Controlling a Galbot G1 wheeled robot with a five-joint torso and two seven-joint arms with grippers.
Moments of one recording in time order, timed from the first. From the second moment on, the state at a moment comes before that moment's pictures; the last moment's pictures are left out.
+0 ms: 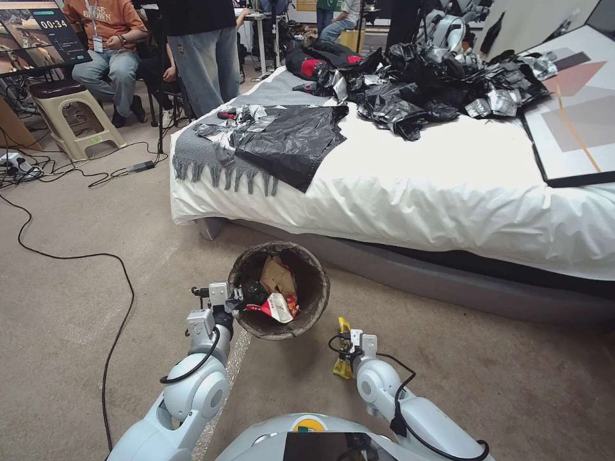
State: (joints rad) left arm 1.48 -1.16 -0.27 -2.17 -0.53 0.30 -0.50; right arm -1.17 1.14 -0.11 1.52 0.92 -0.39 0.58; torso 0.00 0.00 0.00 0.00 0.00
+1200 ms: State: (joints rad) left arm 1.47 -1.13 -0.24 -2.15 -0.57 0.34 -0.51; right arm -1.14 0.96 0.11 2.21 0.56 0.01 0.31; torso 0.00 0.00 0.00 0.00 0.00
